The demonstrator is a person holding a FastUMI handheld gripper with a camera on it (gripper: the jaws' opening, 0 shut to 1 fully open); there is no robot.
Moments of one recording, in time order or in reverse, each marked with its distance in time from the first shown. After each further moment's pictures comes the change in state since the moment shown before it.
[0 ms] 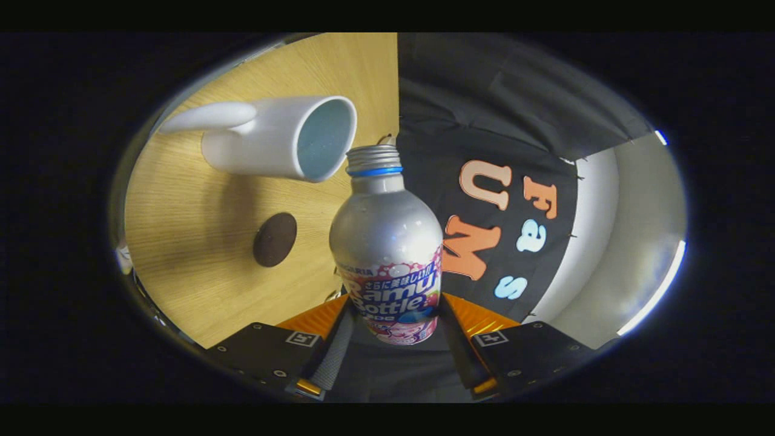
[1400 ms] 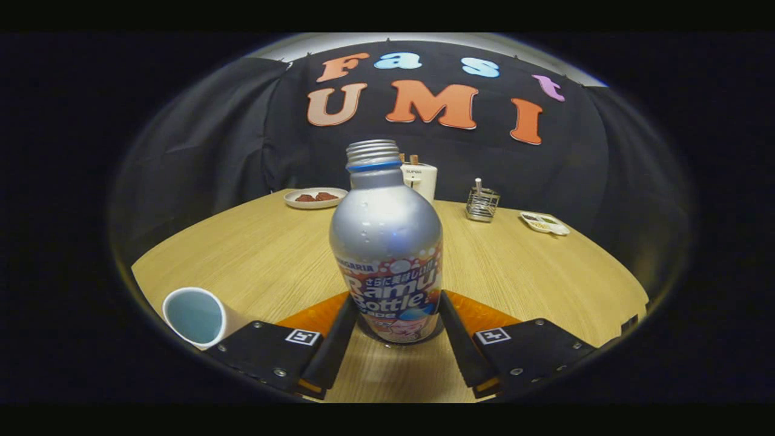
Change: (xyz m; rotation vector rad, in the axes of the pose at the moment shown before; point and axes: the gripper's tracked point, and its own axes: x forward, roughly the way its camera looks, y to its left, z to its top) arm 0.085 0.107 0.027 1.642 0.219 0.421
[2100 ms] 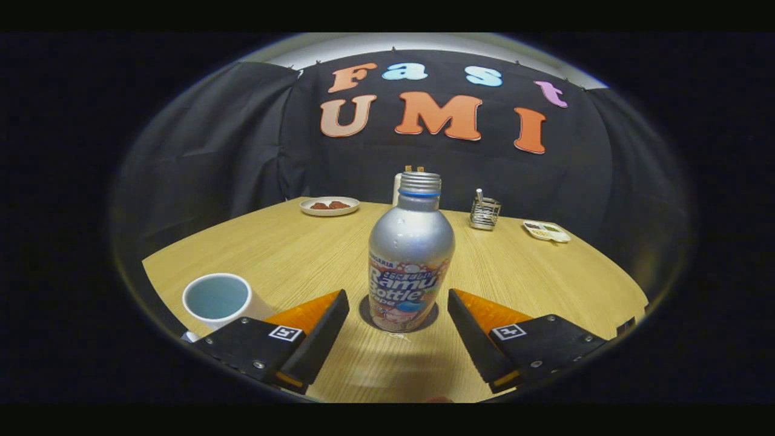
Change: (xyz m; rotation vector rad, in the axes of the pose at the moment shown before) arm -0.043 -0.008 0.002 -0.019 -0.081 0.074
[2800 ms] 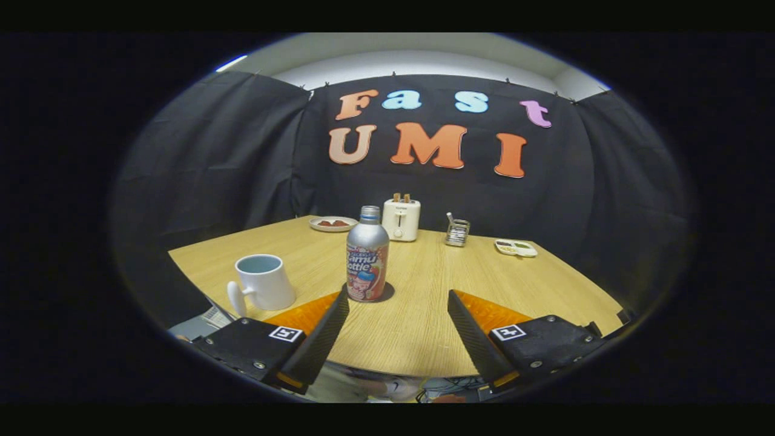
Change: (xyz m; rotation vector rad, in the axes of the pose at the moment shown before) arm -0.116 -0.064 0.000 -0.012 -0.156 0.015
